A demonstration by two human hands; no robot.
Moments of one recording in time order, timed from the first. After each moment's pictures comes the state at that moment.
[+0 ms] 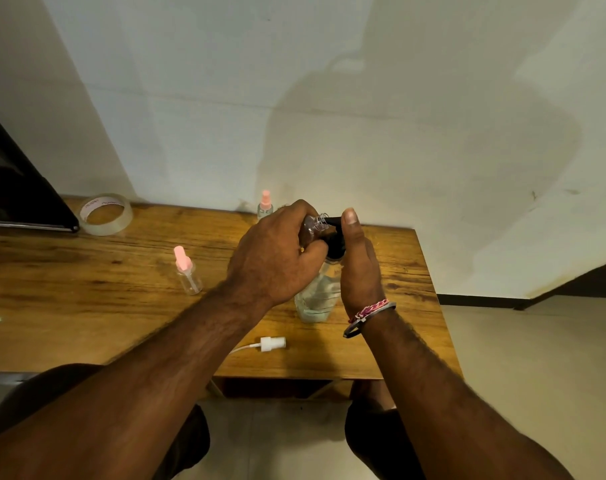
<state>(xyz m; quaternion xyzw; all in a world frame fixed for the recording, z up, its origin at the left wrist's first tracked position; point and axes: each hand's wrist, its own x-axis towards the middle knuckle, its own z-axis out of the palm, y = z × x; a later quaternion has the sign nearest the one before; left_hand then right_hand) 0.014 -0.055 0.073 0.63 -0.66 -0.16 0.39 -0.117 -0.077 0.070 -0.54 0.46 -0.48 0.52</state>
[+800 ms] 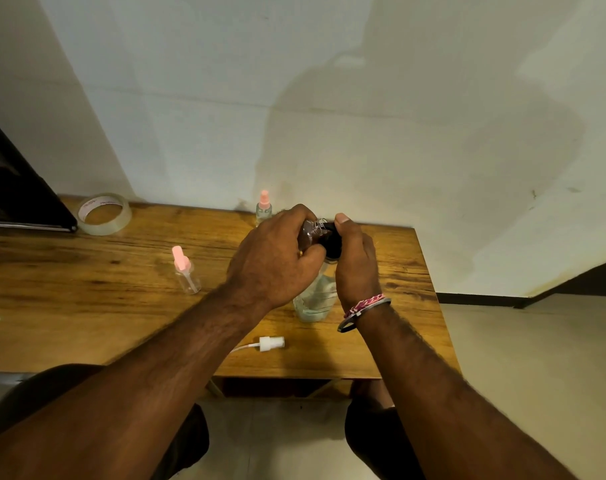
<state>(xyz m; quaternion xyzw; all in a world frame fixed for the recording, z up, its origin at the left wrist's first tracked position) 0.013 -0.055 0.068 0.63 -0.66 -0.16 0.38 -0.116 -0.081 0.072 -0.52 0.48 -0.50 0.50</state>
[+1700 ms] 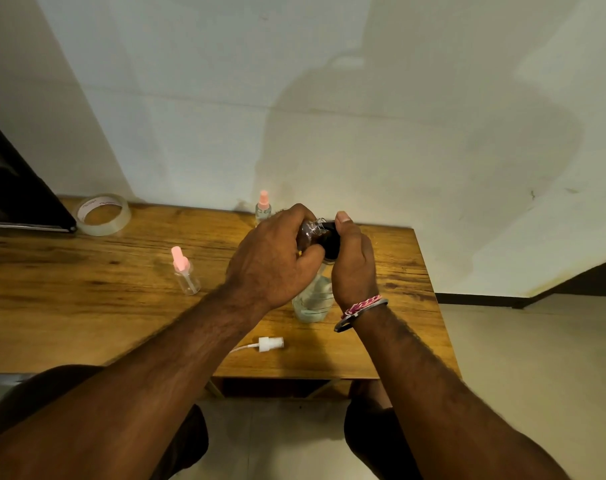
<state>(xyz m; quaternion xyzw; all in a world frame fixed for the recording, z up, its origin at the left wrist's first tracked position) 0.013 -0.057 0.068 0.63 -0.65 -0.16 0.38 -0.112 -0.081 0.066 -0.52 0.47 -0.53 0.49</state>
